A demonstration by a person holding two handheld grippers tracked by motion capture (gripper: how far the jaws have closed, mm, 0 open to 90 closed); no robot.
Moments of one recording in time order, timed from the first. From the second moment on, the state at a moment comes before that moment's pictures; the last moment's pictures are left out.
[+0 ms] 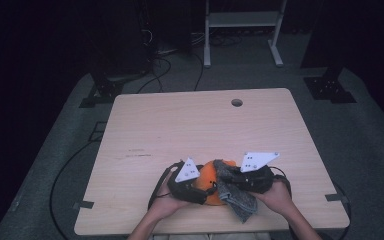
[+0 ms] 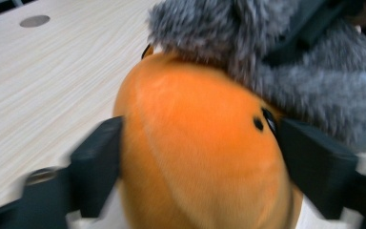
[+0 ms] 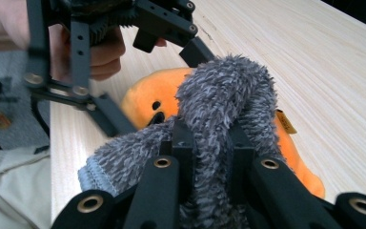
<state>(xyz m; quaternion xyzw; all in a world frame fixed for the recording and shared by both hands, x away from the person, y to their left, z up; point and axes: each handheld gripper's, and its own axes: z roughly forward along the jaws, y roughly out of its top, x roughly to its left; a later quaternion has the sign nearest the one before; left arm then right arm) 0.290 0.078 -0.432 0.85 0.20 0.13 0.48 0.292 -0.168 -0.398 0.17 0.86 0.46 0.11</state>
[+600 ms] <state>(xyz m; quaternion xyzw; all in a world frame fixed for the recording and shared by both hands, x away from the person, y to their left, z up) 0.299 0.107 -0.440 0.84 0.24 0.09 0.48 0.288 -0.182 -0.415 0.18 0.88 0.44 0.09</state>
